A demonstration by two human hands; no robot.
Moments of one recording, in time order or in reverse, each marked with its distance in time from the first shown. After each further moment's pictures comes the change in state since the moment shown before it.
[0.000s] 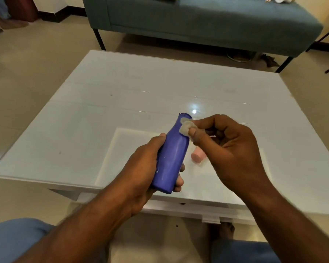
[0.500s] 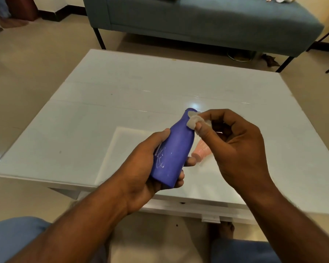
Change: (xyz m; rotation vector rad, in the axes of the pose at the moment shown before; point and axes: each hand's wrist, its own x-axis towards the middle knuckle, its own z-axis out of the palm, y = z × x) left_hand -0.001 0.006 0.002 -0.109 -0.058 -0.057; right_hand 0.003 0.003 -0.003 -0.006 0.102 0.027
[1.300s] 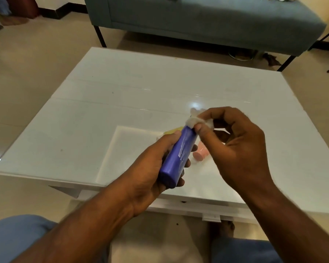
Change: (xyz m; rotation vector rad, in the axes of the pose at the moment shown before) left_hand -0.002 -0.010 0.008 0.111 0.060 0.081; right_hand -0.003 -0.003 0.002 -0.134 -0.009 -0.134
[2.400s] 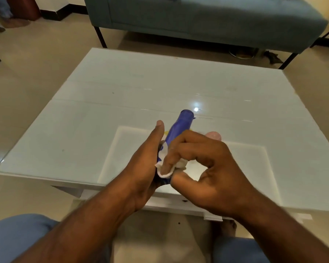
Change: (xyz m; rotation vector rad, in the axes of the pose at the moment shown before) left_hand 0.009 0.001 -0.006 0.068 0.084 0.011; right_hand -0.021 -0.019 0.012 0.063 -0.415 -0.241
